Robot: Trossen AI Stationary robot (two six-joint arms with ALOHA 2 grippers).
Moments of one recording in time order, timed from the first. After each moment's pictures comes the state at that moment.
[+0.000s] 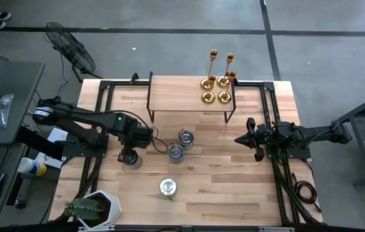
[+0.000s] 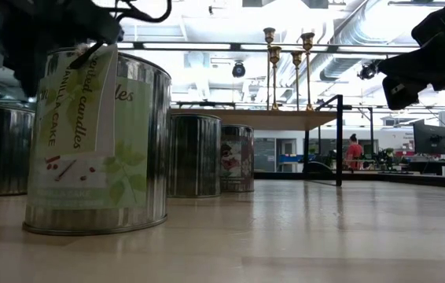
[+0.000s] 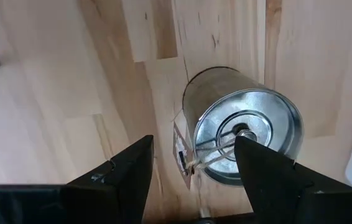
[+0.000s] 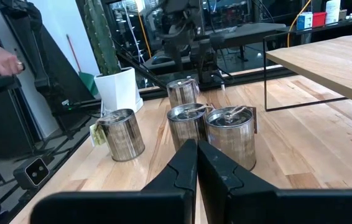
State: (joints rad) left arm -0.14 1.34 1.08 -1.22 0.05 0.00; right arm 0.09 0.06 0.01 0.02 0.00 0.21
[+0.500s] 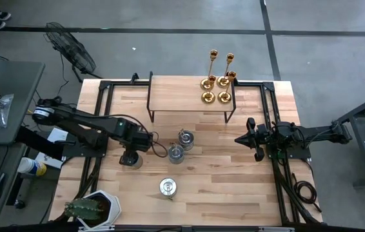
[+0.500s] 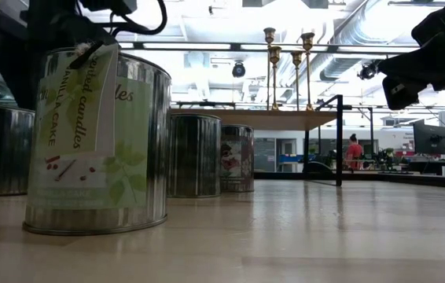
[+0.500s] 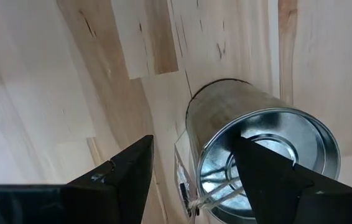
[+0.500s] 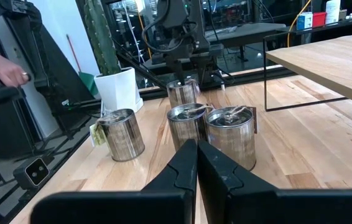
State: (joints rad) left arm -0.16 1.34 0.94 -1.04 0.01 0.02; right arm 0.09 0.06 0.01 0.02 0.00 0.21
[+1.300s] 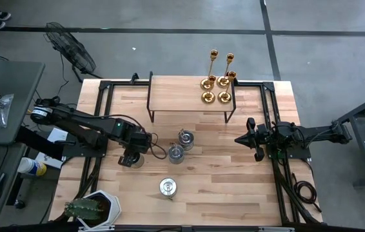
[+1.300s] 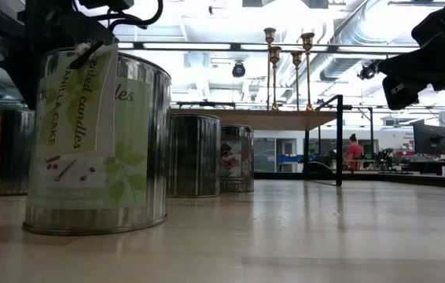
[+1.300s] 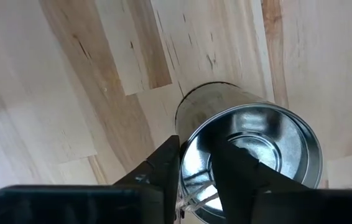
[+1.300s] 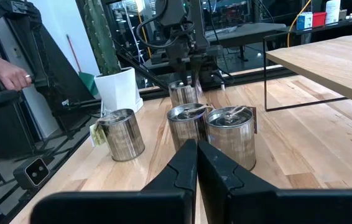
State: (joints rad) left arm -0.16 1.34 0.90 -0.99 0.01 0.08; right arm 0.09 0.06 0.01 0.02 0.00 0.20
